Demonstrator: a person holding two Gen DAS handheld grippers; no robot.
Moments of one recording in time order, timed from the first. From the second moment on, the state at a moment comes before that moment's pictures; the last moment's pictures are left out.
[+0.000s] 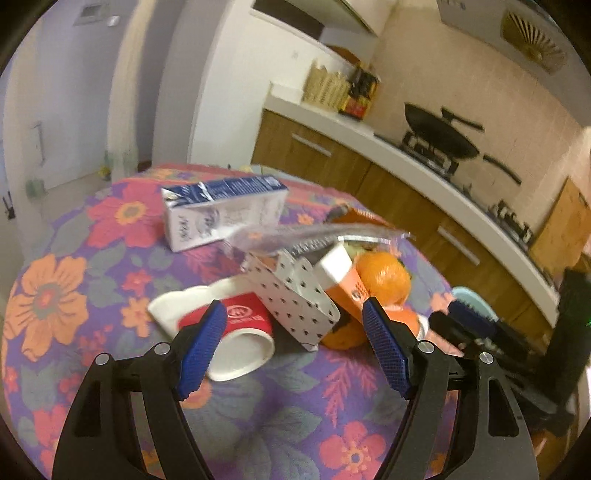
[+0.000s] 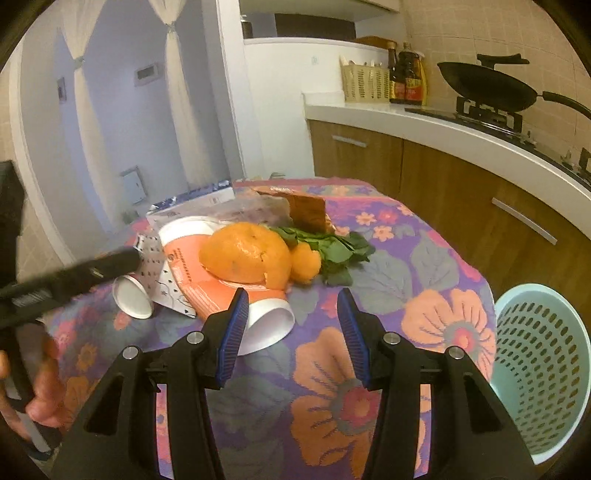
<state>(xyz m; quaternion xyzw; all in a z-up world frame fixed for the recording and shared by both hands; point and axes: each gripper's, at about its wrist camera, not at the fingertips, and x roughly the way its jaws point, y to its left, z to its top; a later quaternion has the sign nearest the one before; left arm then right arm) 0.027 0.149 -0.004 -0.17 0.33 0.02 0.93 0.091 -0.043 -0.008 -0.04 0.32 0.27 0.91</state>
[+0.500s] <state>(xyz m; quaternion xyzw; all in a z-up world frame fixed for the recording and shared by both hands) 0.036 0.143 -0.014 -0.12 0.34 0.06 0.93 0.092 -0.044 -0.013 -0.05 0.33 0.28 0.90</state>
